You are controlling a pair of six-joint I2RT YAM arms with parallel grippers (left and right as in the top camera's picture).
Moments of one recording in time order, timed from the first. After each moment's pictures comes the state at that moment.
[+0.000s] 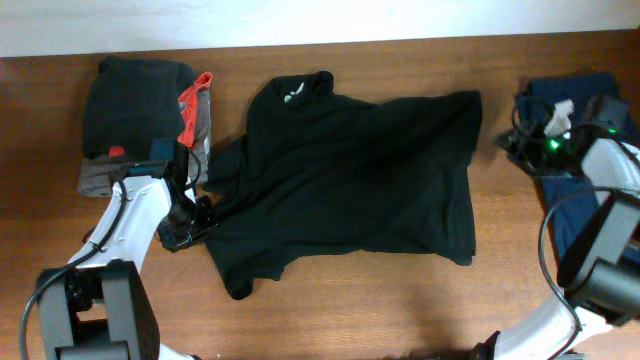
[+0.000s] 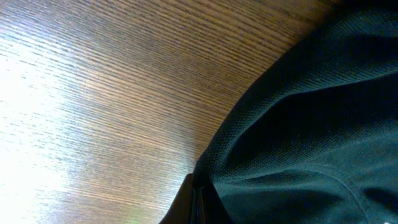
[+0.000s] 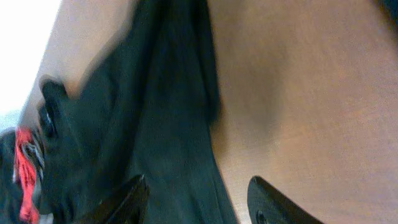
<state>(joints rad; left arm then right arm) 0.03 1.71 1.10 -1.03 0.06 -0.36 -0.50 1.94 1.36 -0.68 -0.65 0.20</state>
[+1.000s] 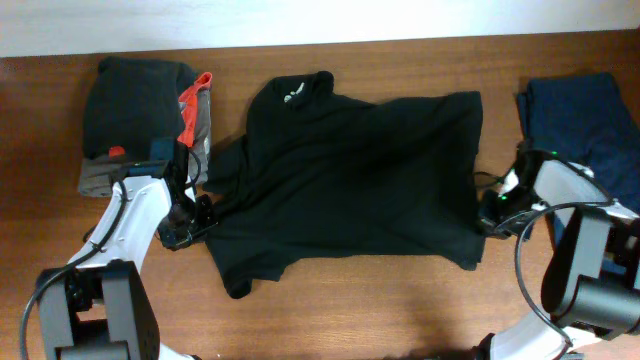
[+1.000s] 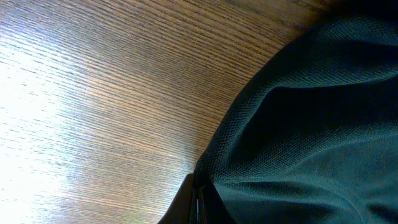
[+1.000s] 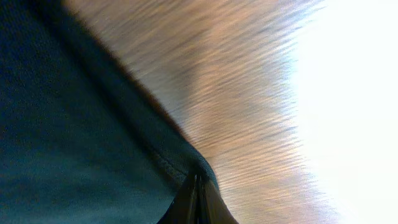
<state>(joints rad) 0.03 1.71 1.10 -1.01 0.06 -0.36 -0.33 1.83 1.08 -0.92 -0.11 0.23</state>
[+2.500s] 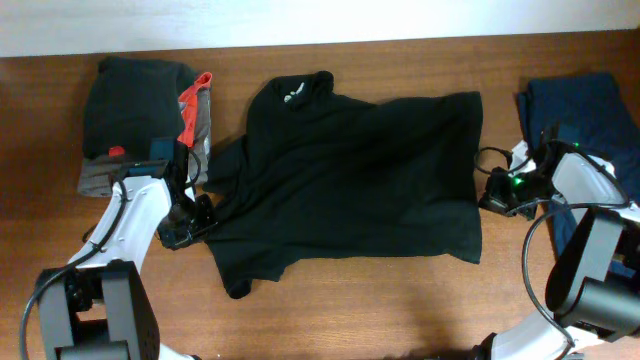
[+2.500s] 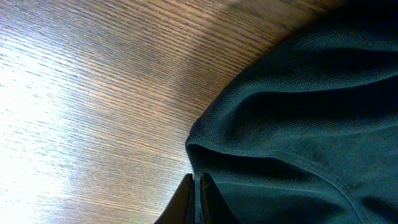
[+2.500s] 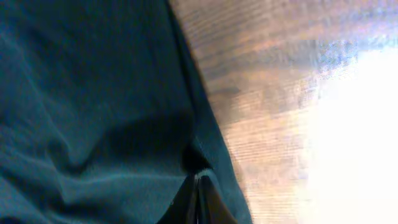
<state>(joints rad) 0.03 1.71 1.10 -1.00 0.05 -0.36 -0.37 1.84 1.17 -0.86 -0.35 0.06</state>
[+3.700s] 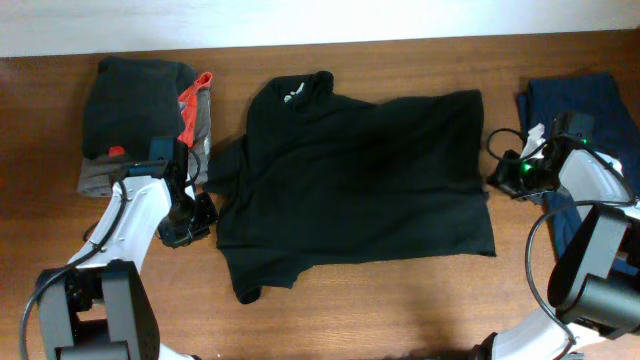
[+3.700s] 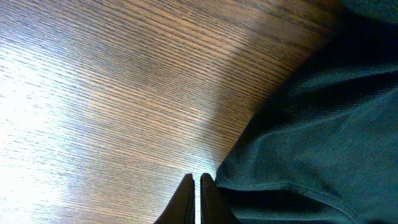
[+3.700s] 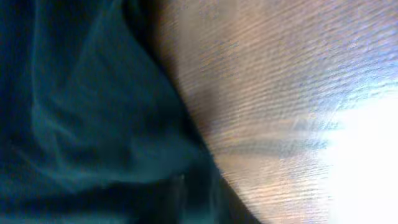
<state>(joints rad) 0.03 1.71 1.10 -0.98 0.05 -0.36 -0.40 1.85 1.21 -0.73 -0.35 0.11</state>
